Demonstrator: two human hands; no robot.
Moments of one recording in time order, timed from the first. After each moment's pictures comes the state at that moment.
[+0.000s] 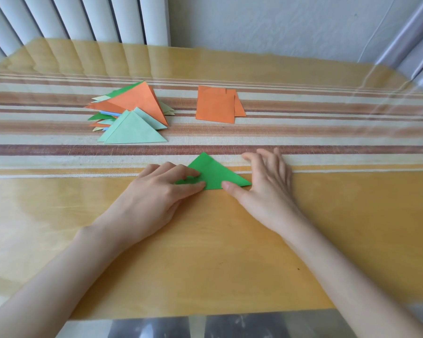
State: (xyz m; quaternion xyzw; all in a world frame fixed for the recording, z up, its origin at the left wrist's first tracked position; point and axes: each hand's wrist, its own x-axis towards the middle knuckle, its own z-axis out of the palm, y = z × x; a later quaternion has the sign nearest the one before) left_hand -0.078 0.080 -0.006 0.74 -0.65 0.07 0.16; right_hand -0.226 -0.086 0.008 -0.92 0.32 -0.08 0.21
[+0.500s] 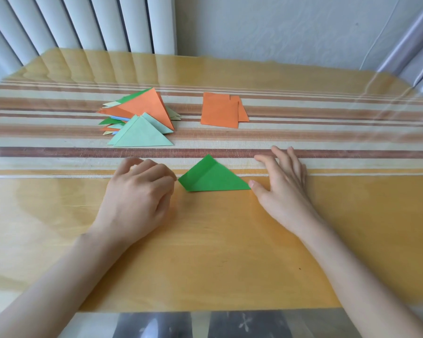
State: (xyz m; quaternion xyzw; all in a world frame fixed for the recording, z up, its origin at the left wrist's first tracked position) left_hand -0.085 0.100 0.010 0.78 -0.56 0.19 0.21; right_hand -0.239 -0.101 0.009 -0.92 0.30 -0.13 0.20
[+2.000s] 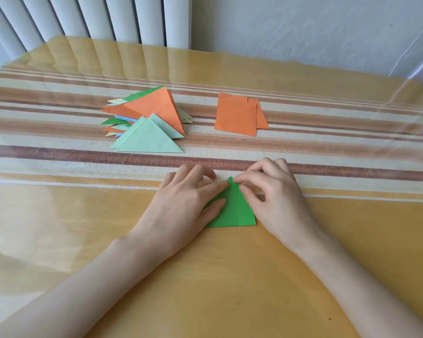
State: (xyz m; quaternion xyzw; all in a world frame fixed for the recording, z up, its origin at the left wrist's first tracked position) left_hand -0.085 0.053 -0.011 0.81 -0.55 0.07 0.21; right_hand -0.194 -0.102 -0.004 -0.94 0.11 -0.28 0.19
